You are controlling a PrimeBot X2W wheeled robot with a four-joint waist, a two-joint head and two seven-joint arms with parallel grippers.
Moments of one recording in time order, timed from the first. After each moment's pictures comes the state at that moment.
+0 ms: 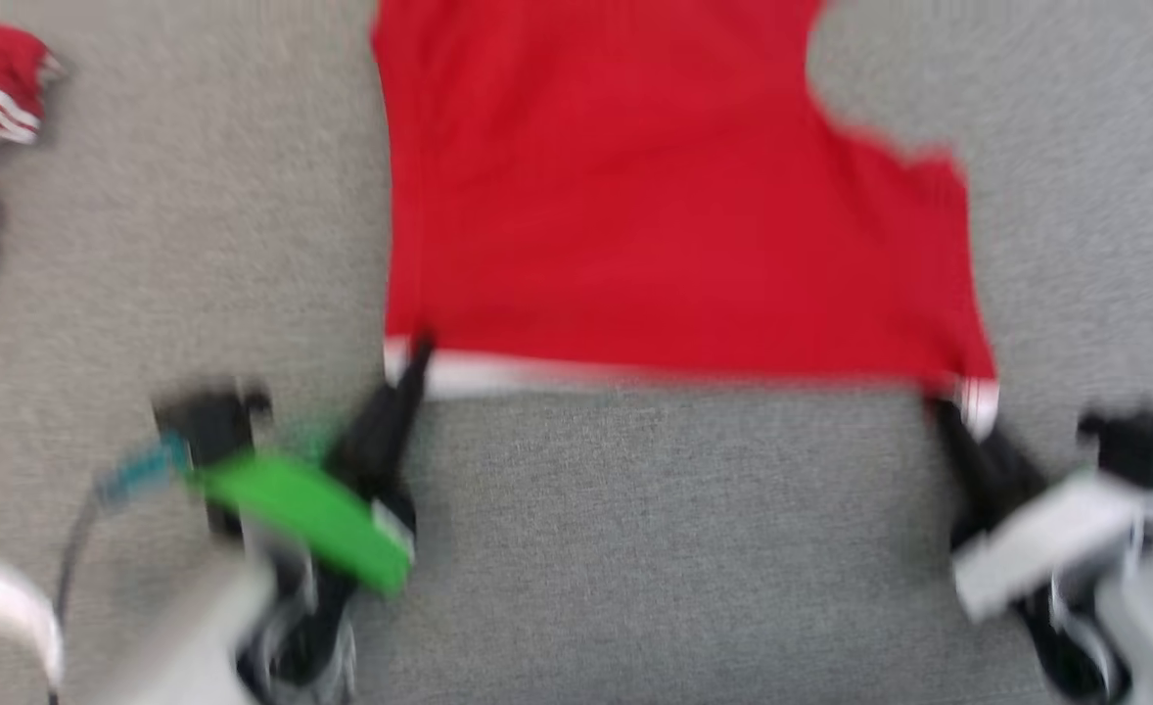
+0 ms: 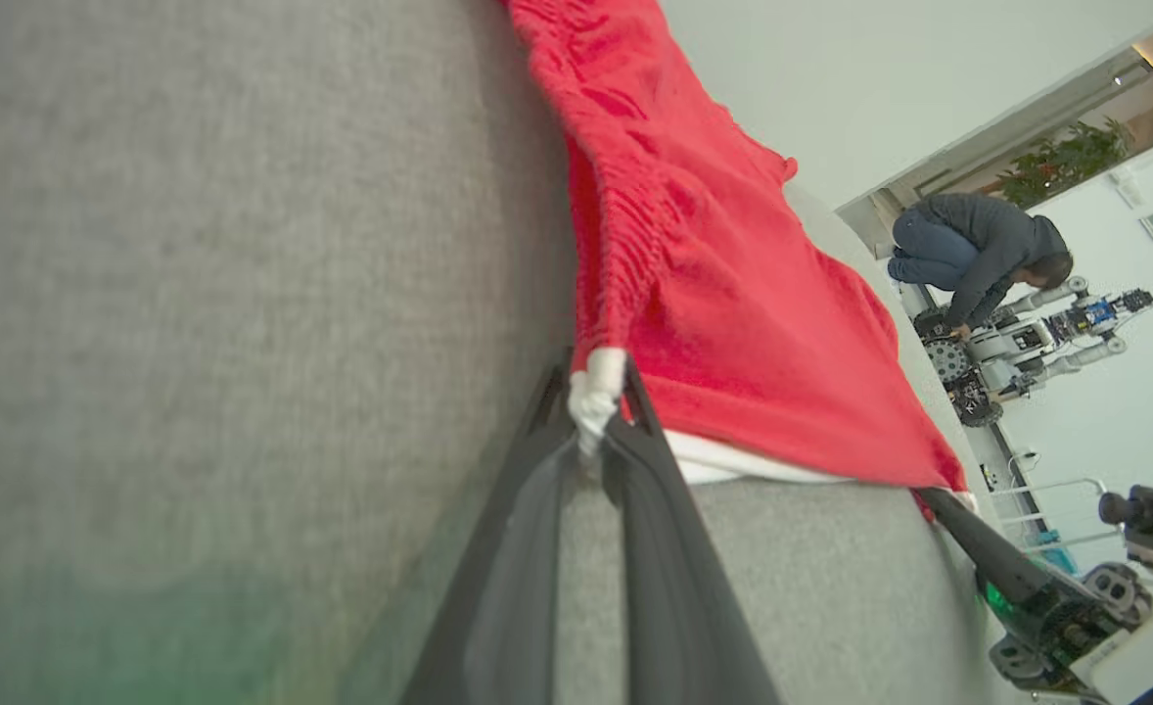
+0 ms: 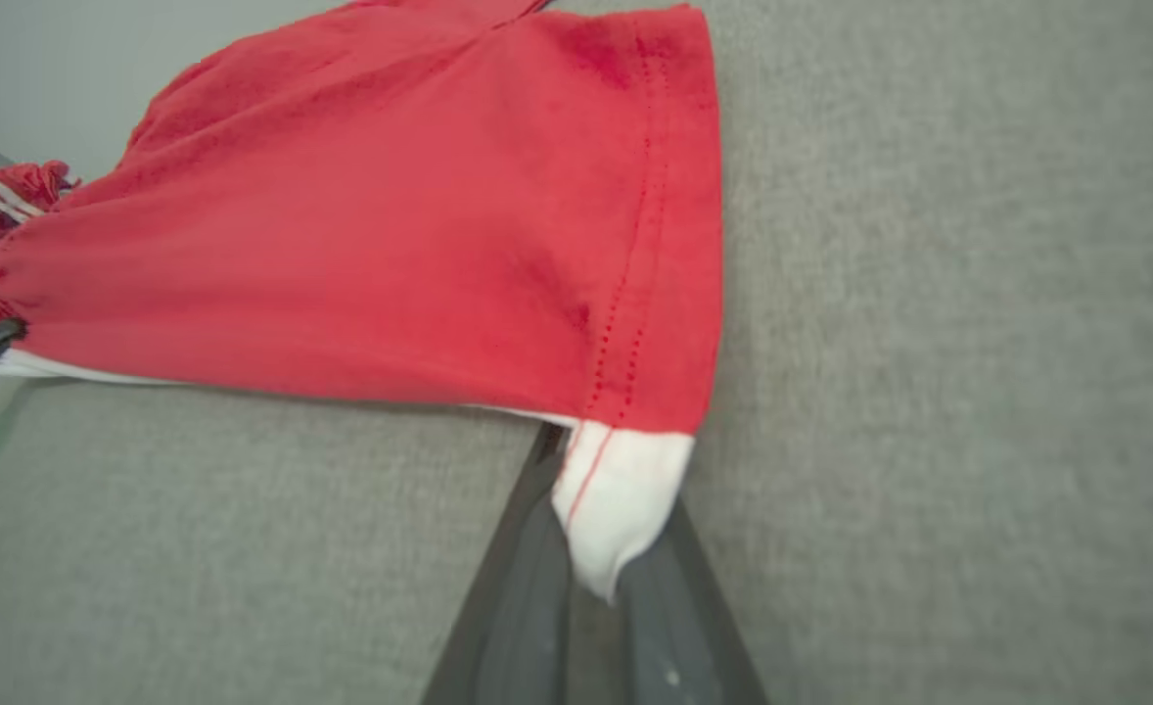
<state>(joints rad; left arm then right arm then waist) -0.50 0.45 -0.81 0.23 -1.27 -0.06 -0.25 -0.21 -0.44 0.31 0.18 0.72 0.13 -0.18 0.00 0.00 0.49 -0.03</state>
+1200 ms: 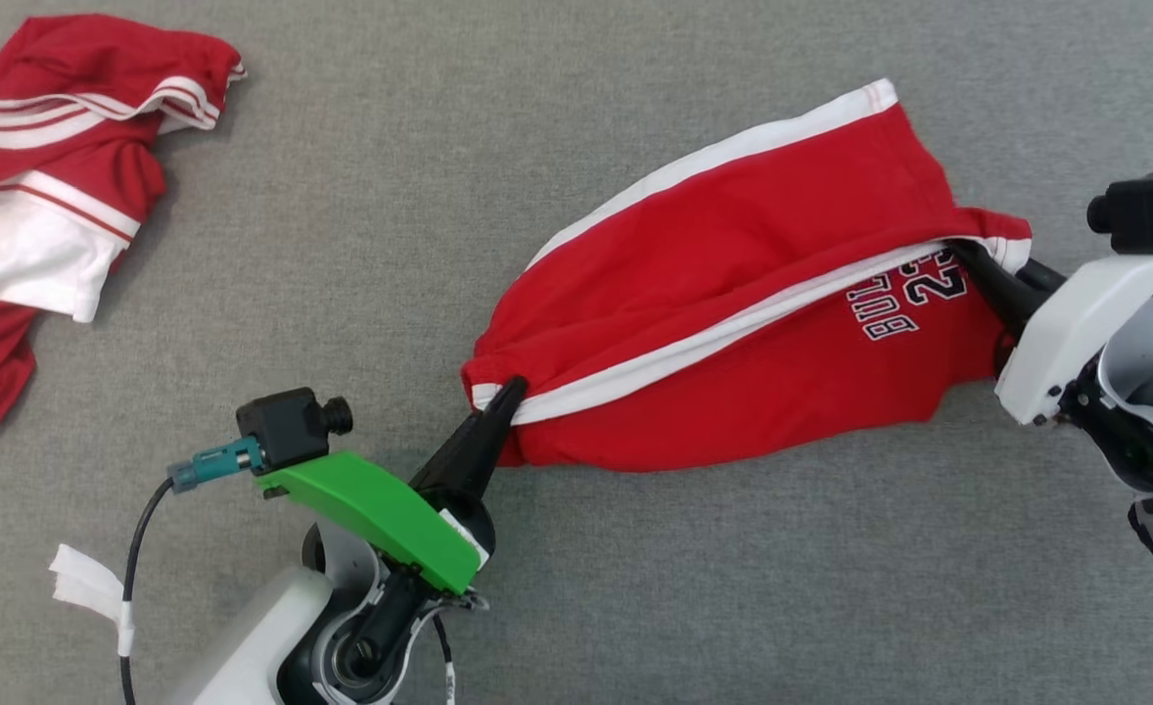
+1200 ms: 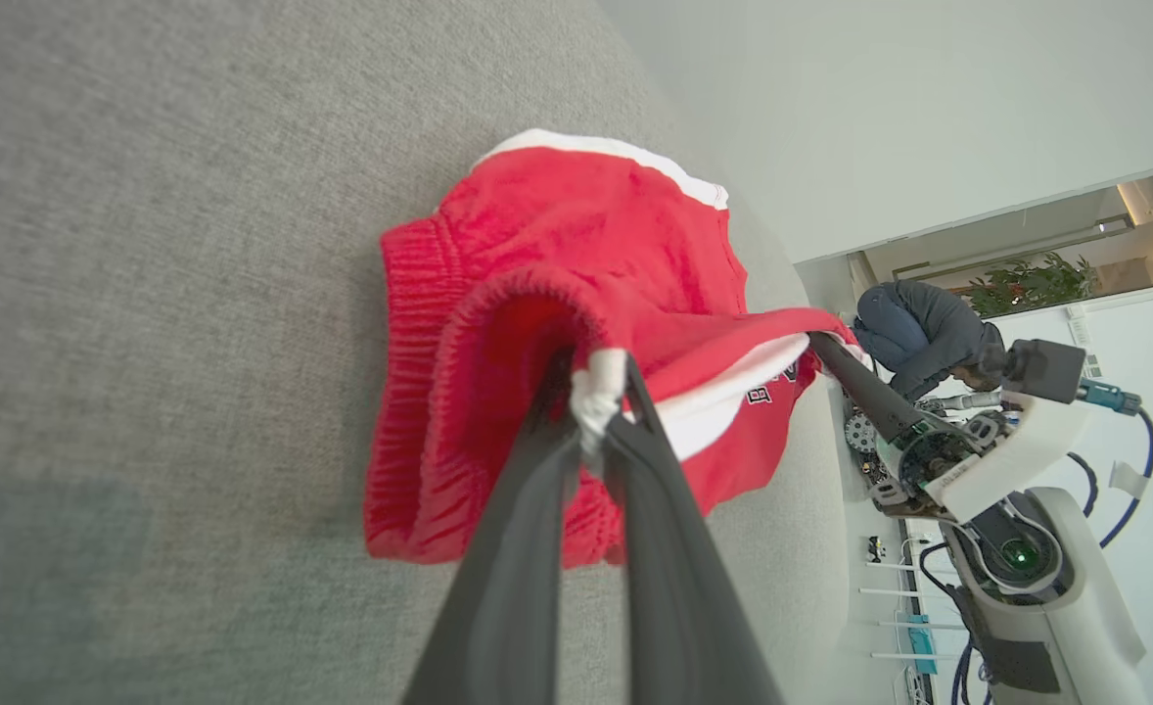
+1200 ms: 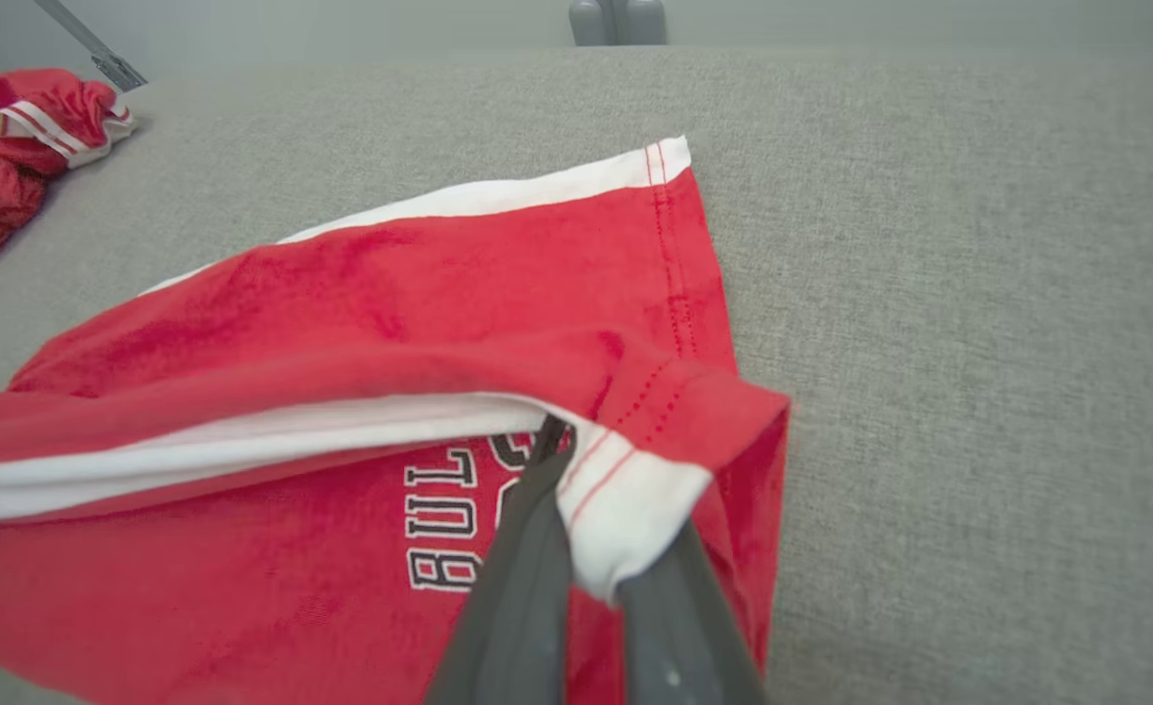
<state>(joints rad) -0.36 0.38 -0.73 -0.04 -1.43 0.11 -0.04 -0.46 -0.49 0.23 0.12 0.67 0.13 0.37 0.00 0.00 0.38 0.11</state>
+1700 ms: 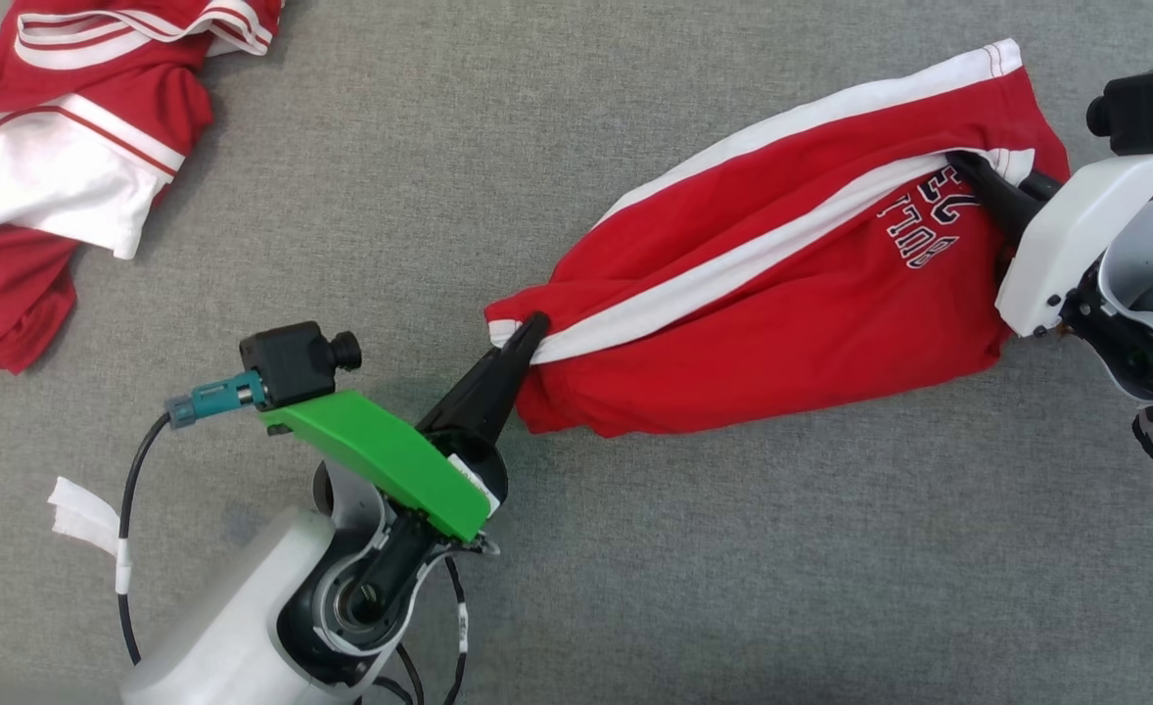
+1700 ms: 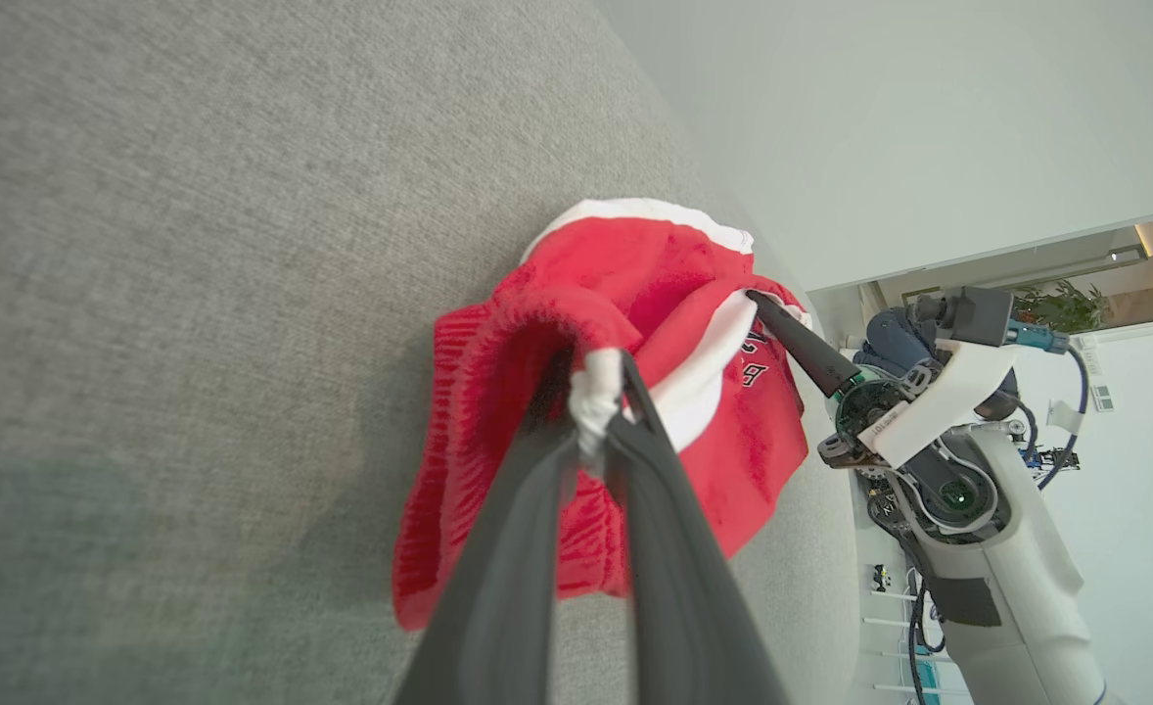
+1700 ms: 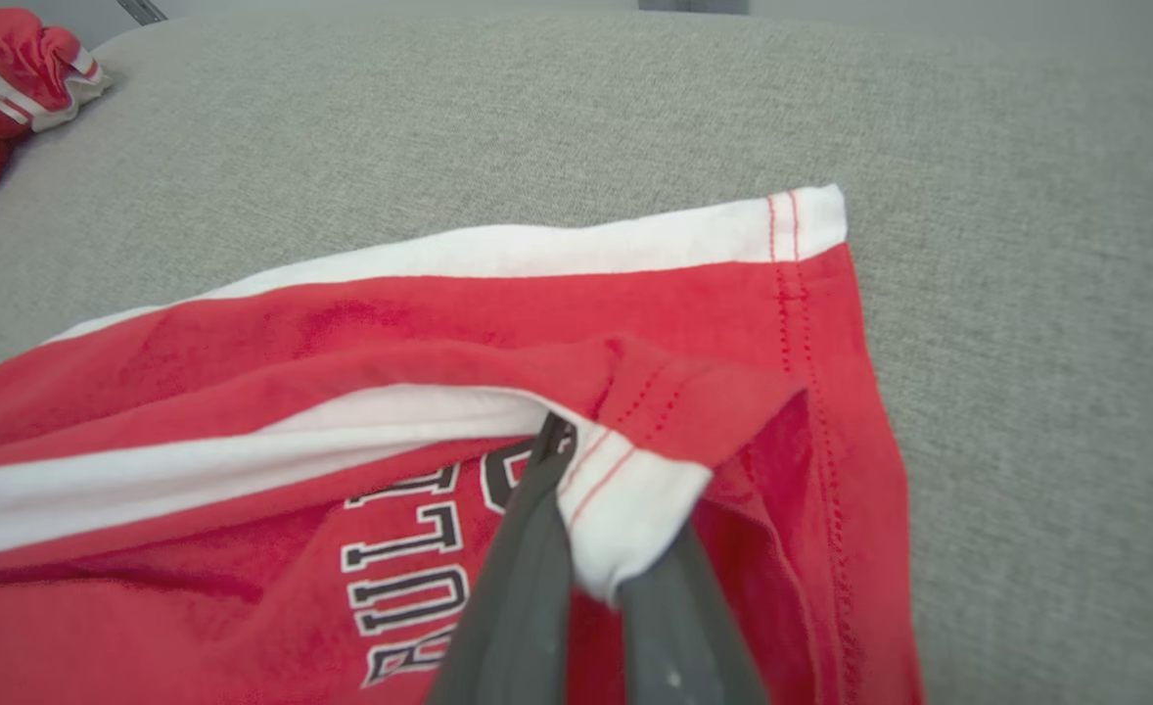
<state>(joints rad) -0.45 0.35 -0.72 -0.05 -1.44 0.10 0.00 -0.67 -0.51 0.32 0.26 0.69 0.13 0.37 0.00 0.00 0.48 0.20</state>
